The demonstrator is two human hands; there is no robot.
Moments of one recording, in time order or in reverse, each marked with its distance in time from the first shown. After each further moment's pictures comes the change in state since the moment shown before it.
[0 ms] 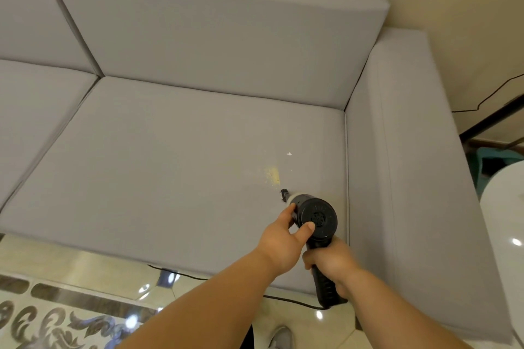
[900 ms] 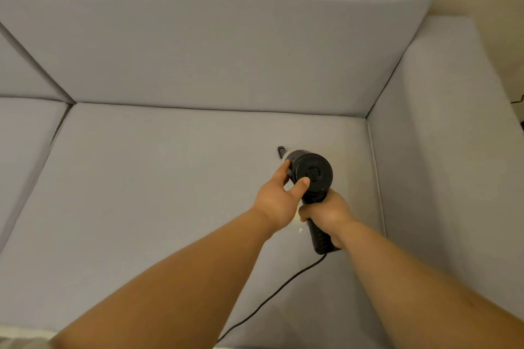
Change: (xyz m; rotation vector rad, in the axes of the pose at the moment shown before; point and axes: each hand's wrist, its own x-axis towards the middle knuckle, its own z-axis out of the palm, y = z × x) left_hand 0.174 0.108 -0.135 0.084 0.025 0.050; right_hand 0.147 -0.196 0.022 0.098 0.052 -0.068
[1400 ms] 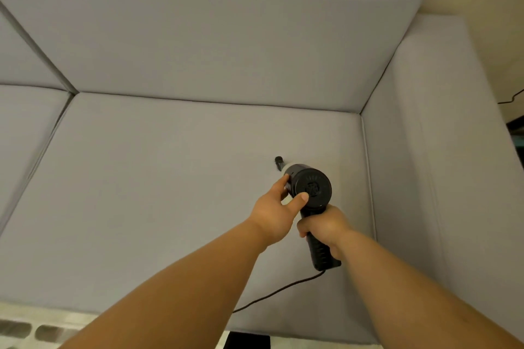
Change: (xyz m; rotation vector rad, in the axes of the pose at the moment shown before) left_hand -0.038 -0.023 0.025 -0.051 -0.042 -0.051; right_hand -0.025 0.042 -0.010 -0.043 -0.073 0.109
